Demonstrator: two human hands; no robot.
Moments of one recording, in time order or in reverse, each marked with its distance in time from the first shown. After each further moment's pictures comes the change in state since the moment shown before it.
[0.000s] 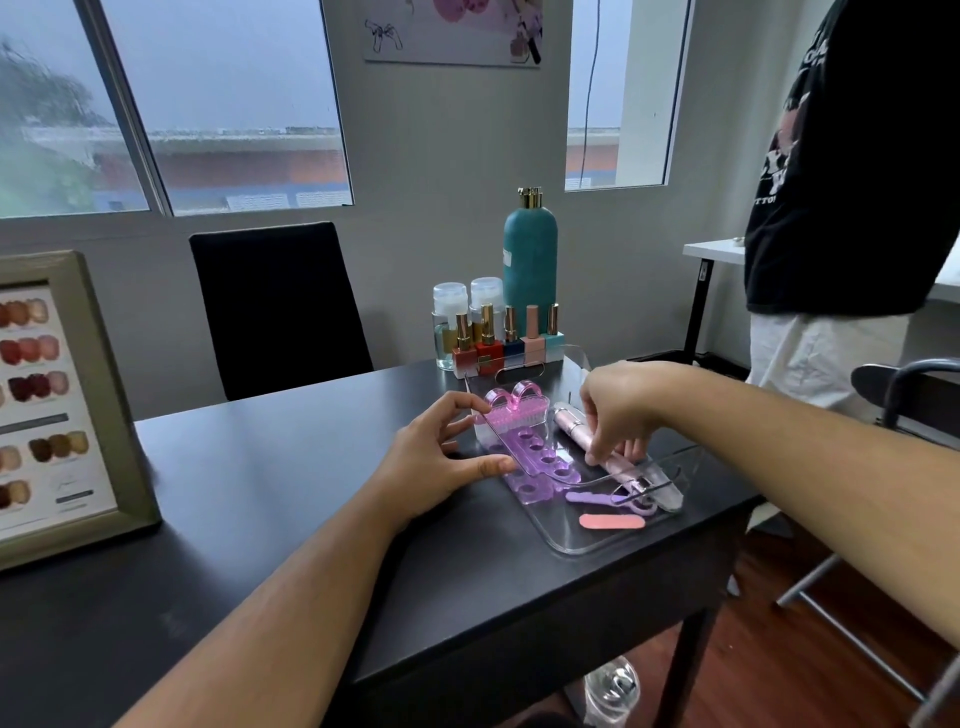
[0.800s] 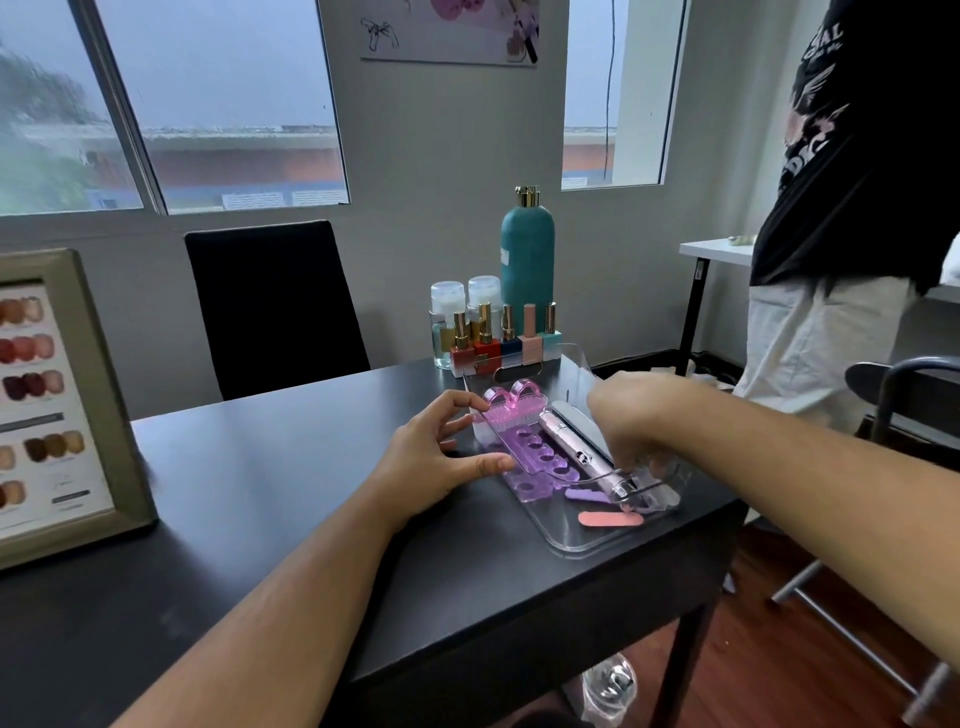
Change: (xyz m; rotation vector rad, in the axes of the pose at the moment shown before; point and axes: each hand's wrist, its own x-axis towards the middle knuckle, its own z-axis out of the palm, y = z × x) left_hand 0.000 0.003 0.001 0.004 0.006 -0.013; right_hand -0.013 -0.007 0.009 -0.551 0.073 0.042
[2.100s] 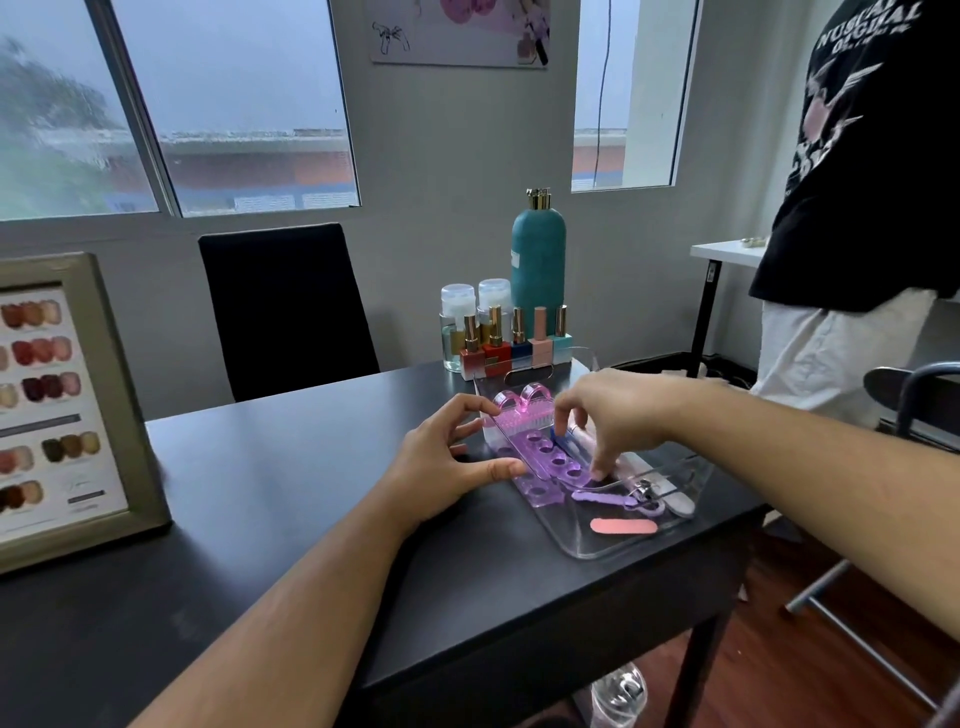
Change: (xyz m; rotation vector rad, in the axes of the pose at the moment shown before) left_hand -0.001 -0.002 0.000 0.005 0.007 0.012; right_hand 0.022 0.005 0.003 0.341 0.141 -0.293
